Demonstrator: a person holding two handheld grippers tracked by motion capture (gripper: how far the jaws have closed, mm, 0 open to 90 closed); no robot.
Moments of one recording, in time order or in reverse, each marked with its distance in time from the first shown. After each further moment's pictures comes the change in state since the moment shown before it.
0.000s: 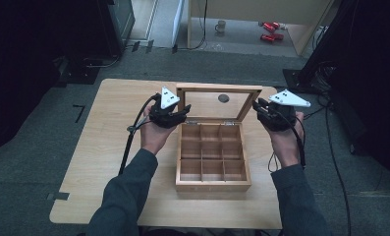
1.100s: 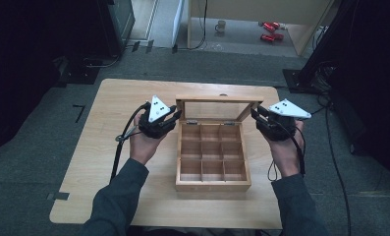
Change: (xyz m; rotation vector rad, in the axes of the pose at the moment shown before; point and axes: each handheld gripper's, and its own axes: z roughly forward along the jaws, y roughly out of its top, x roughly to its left) left arm -0.002 -0.014 -0.039 -0.035 -0.016 0.062; right arm 0.011 -0.017 -0.013 -0.013 0.026 -0.003
